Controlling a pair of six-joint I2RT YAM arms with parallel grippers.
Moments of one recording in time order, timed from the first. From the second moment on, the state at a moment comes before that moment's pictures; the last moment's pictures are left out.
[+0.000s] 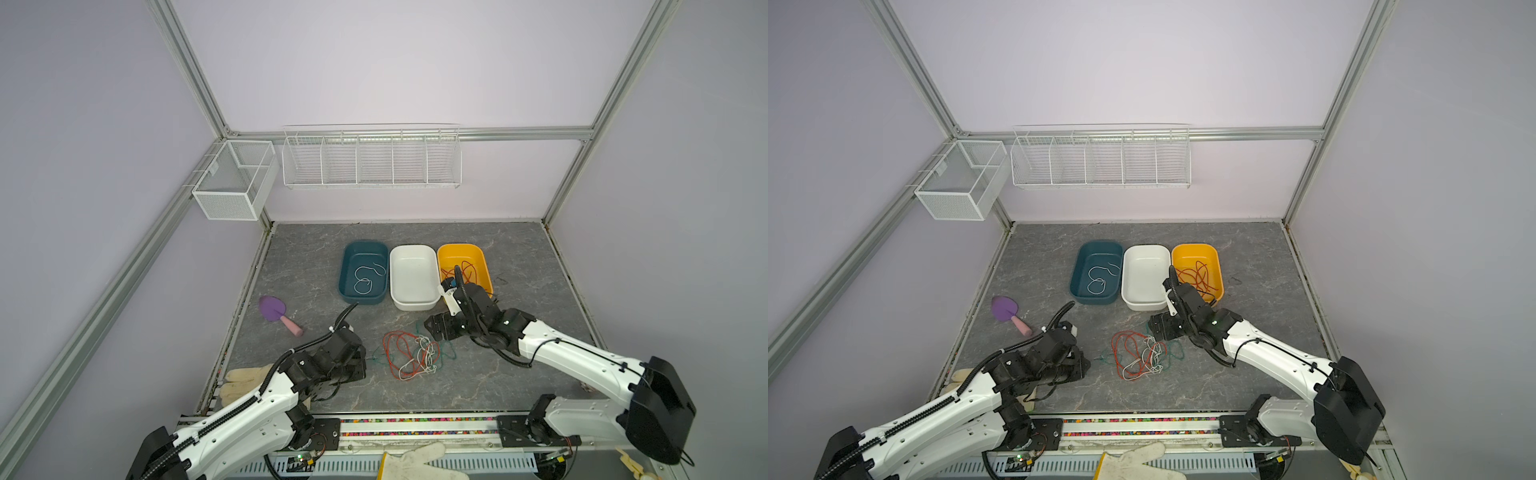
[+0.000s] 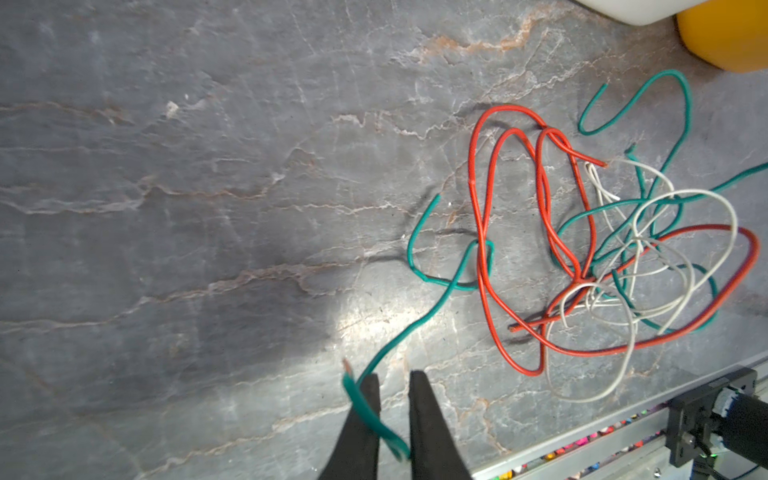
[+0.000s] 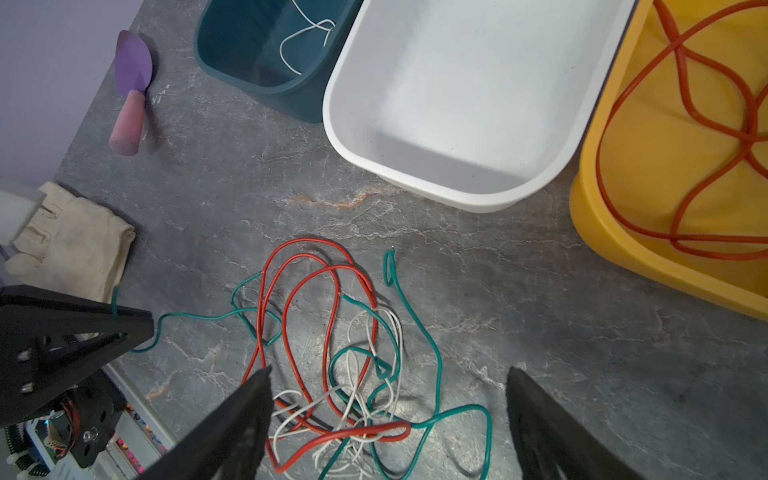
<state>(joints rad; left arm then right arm) -0.84 0.82 0.46 -0.65 0.00 -0.90 0.78 1.26 0.82 -0.40 -0.05 0.43</state>
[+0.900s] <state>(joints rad) -0.84 0.78 0.74 -0.86 -0.04 -0.85 0.80 1.32 0.82 -0.32 -0.18 0.41</state>
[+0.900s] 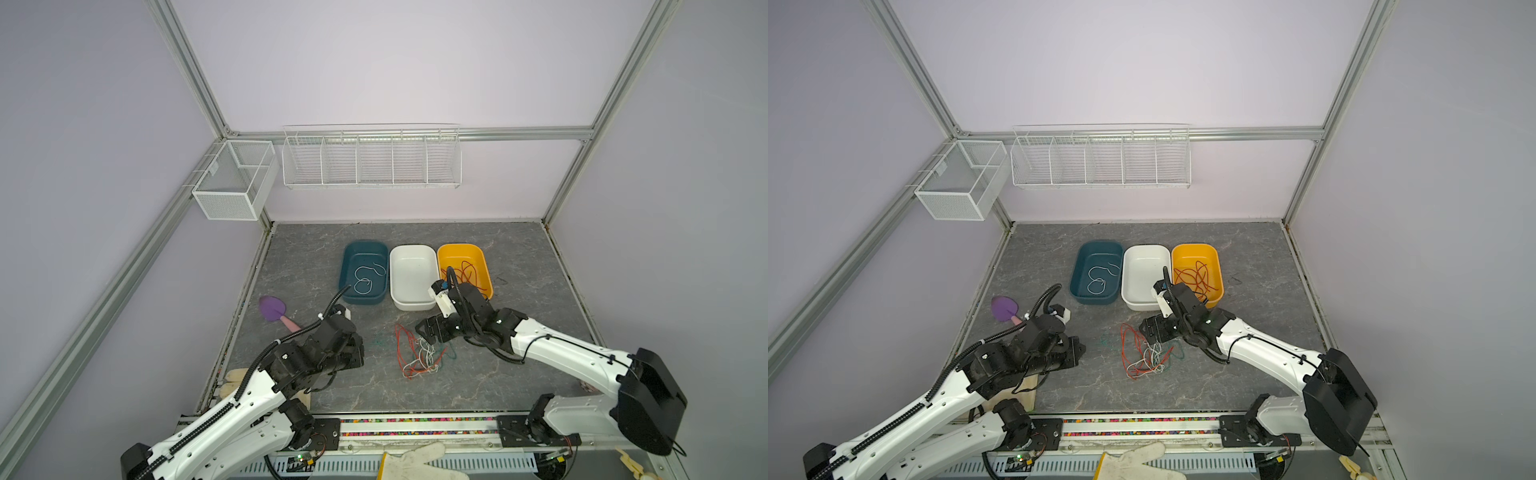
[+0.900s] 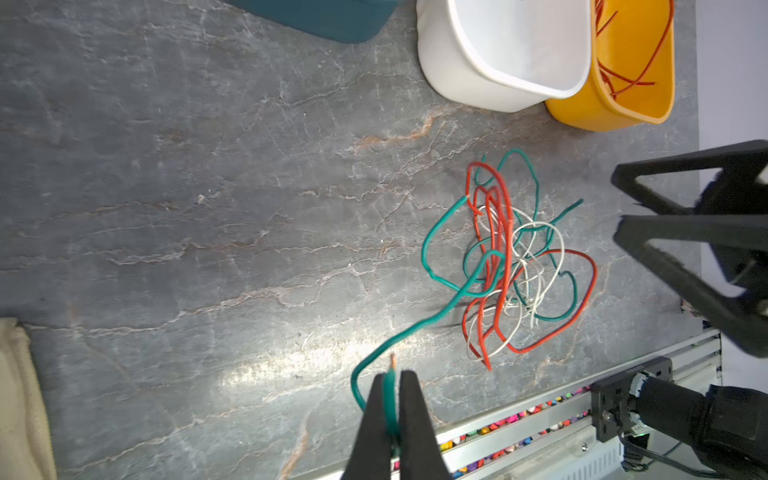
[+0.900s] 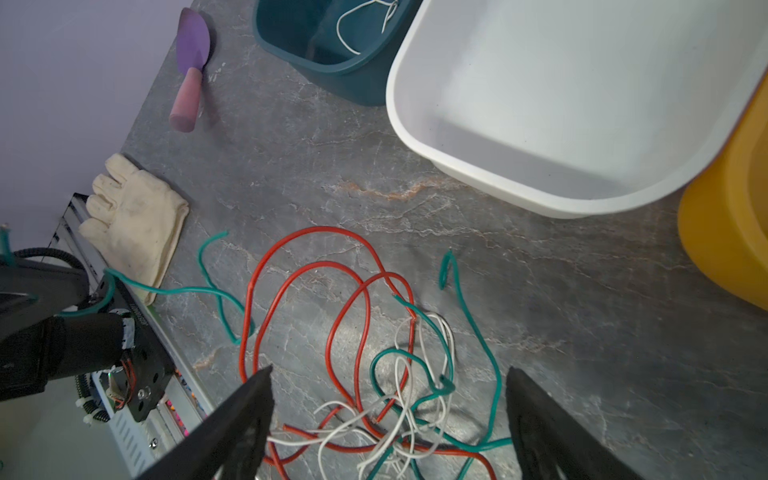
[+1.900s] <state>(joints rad) -0.84 1.04 1.15 -1.02 -0.17 -0.59 0.81 0.99 0.70 -0.32 0.21 0.42</state>
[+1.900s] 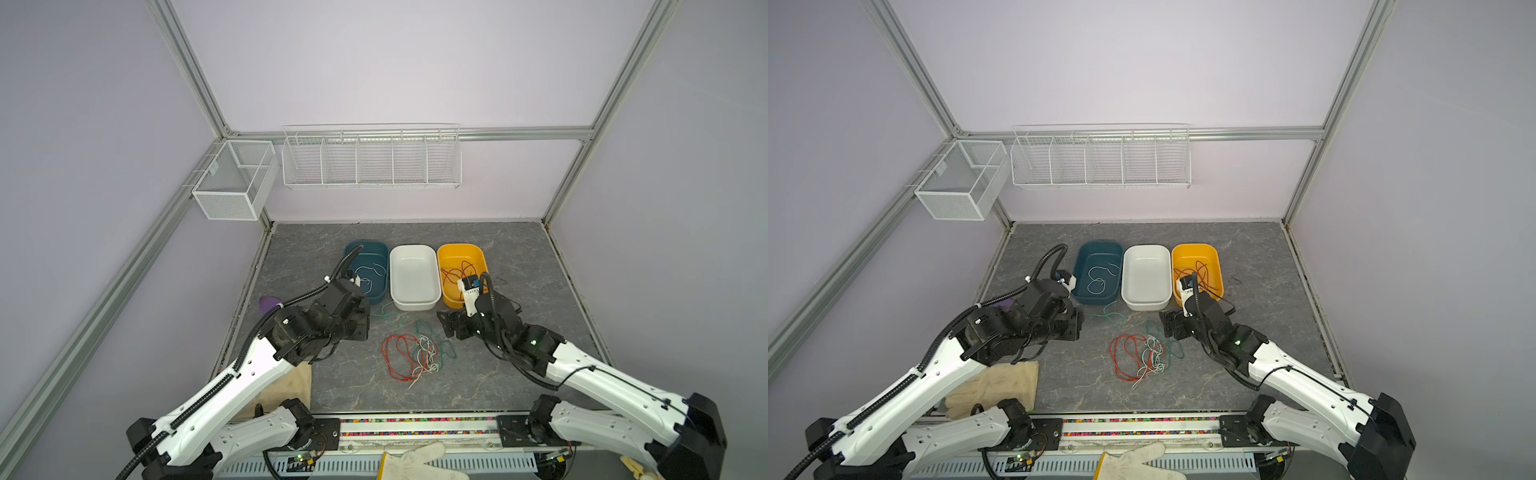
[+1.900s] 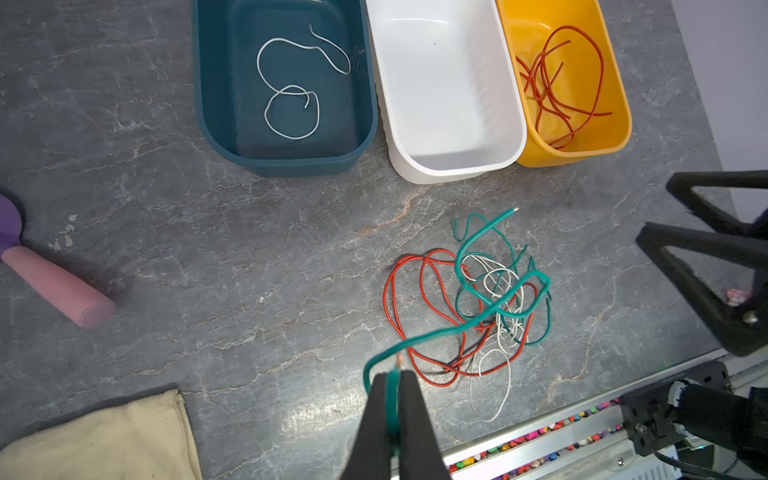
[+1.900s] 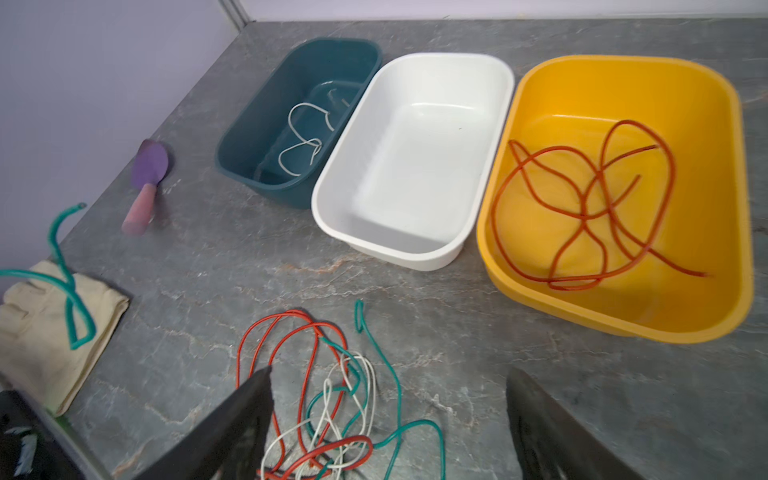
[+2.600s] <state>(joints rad) -0.78 1.88 1.79 -1.00 -0.21 -0.27 0.78 0.81 0.61 -0.34 0.44 0.54</state>
